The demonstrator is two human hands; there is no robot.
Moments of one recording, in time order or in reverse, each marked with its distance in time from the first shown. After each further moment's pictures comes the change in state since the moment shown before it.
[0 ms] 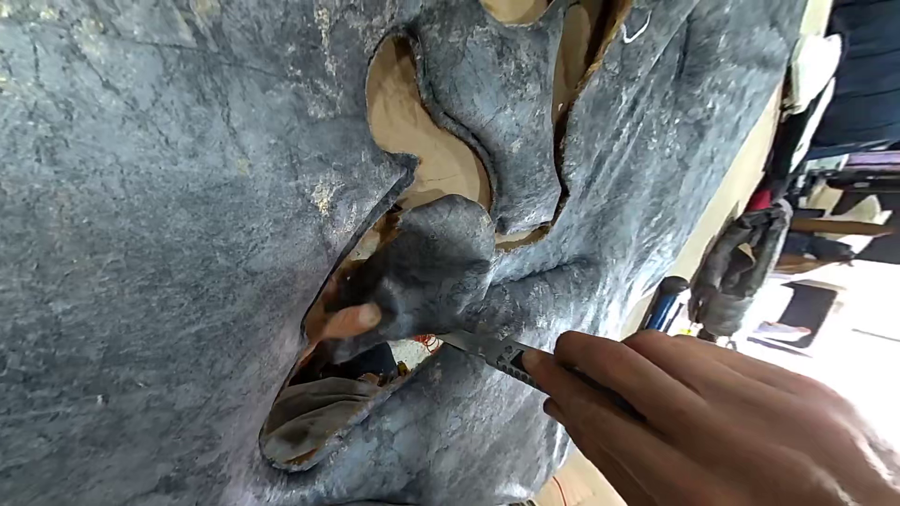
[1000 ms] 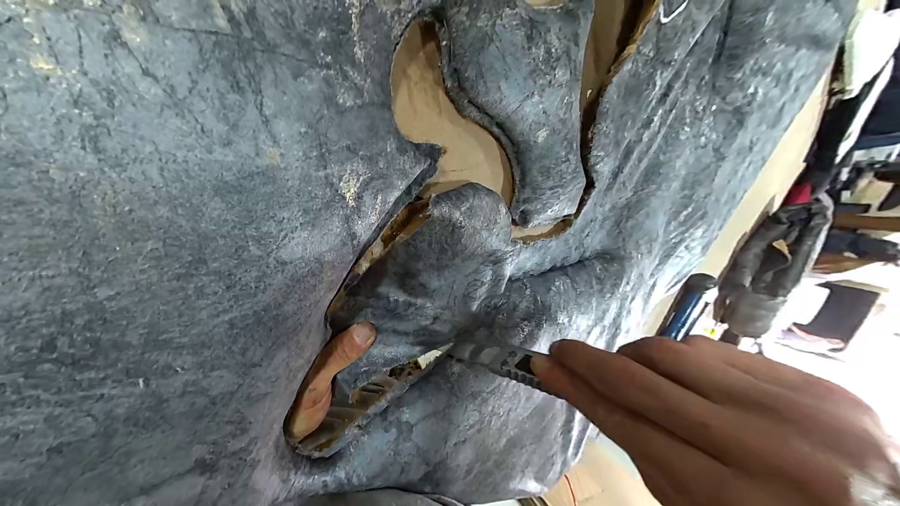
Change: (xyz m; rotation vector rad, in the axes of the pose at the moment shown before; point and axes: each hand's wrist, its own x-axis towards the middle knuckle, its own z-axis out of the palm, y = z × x) left_hand -0.050 -0.009 0.023 -0.325 0.247 0.080; right_hand 0.000 -0.002 0.012 0.068 0.067 -0.023
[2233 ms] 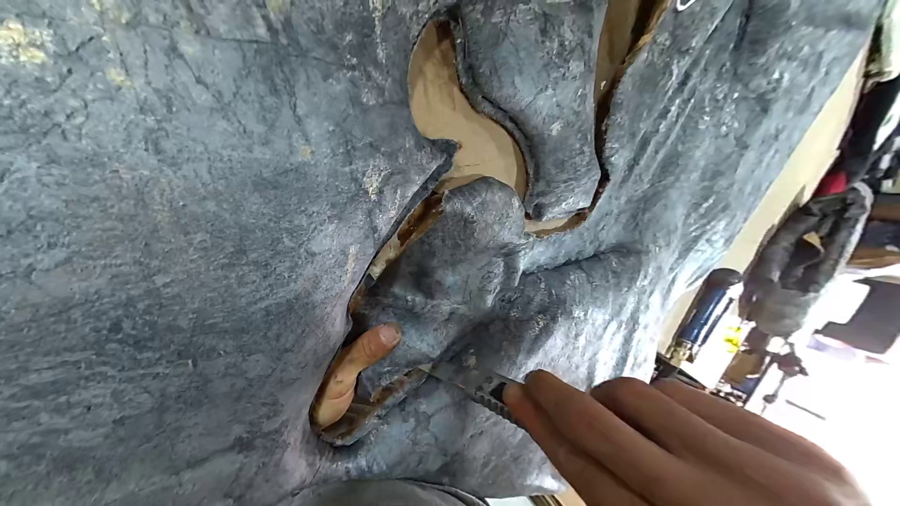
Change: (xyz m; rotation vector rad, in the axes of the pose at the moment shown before) left_hand 0.002 0.001 0.001 -0.061 -0.091 -0.004; right_hand 0.015 -0.046 -0.006 0.021 -0.060 0.035
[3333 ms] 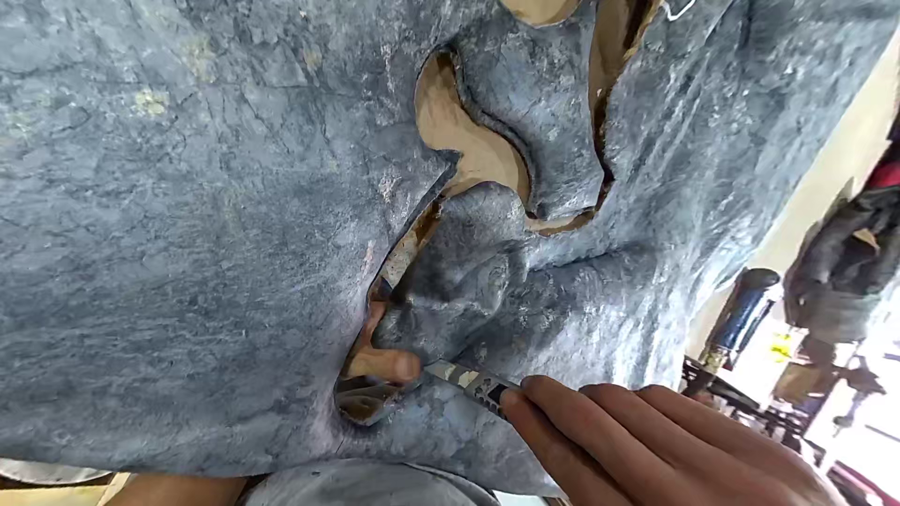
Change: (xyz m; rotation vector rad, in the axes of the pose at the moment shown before) left_hand 0.014 0.024 -0.013 0.482 -0.184 -0.214; right_hand -0.007 -0.018 0.011 -0.014 0.064 0.001
